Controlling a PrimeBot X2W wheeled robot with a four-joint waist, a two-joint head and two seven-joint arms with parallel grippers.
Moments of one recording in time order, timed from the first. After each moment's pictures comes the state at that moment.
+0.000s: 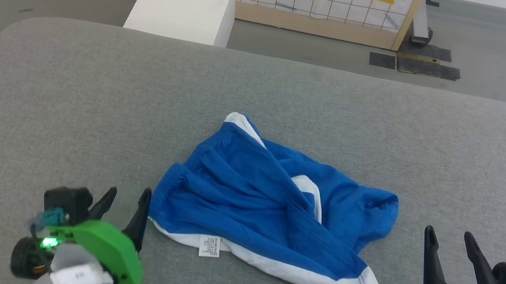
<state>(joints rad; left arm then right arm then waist) -0.18 0.36 -0.50 0.24 -0.79 0.22 -0.14 0.04 -0.05 -0.09 0.00 0.15 0.13 0.05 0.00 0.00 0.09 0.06</state>
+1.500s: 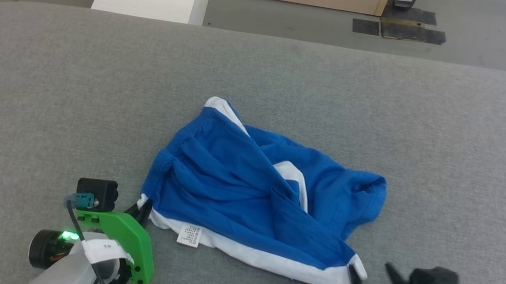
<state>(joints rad) -0.31 0.32 -0.60 0.50 -0.78 0.15 -0.03 0.09 -0.05 0.11 -0.01 0.13 0.13 0.27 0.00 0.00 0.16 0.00</state>
